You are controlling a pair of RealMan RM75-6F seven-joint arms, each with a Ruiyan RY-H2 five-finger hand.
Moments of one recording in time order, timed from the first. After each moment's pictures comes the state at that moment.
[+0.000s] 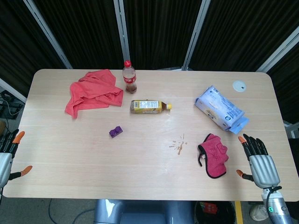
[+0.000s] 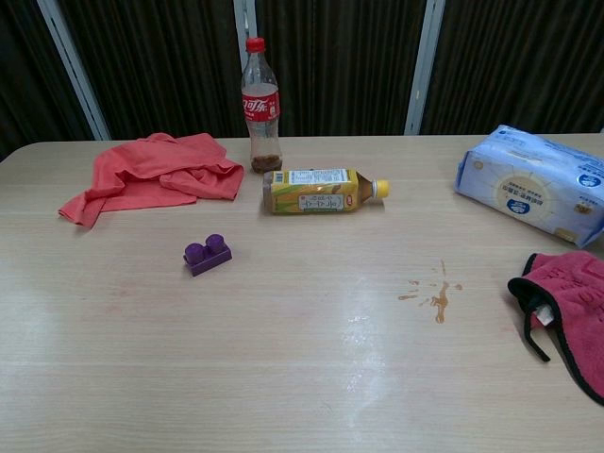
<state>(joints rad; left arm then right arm) -0.06 -1.08 -0.02 -1.69 1.49 1.49 0.11 0.12 -1.18 0.03 -1.65 -1.52 1.42 -0.10</state>
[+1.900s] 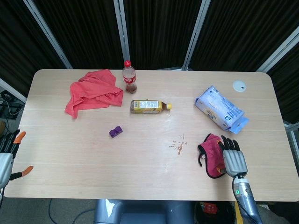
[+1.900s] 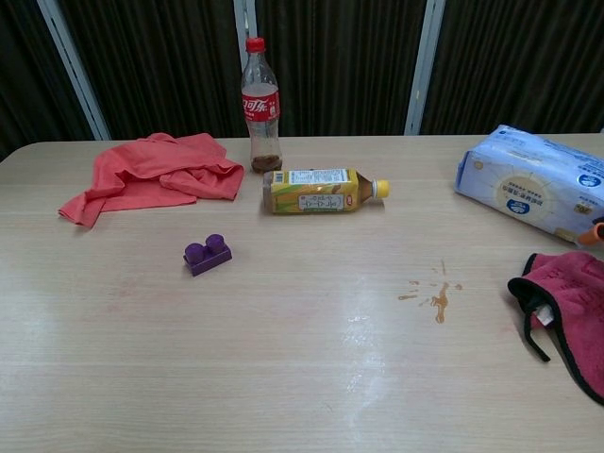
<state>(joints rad) -0.06 -1.08 -0.02 -1.70 1.49 1.49 0.11 0.24 -1.49 0.12 -1.52 -1.18 1.18 -0.39</state>
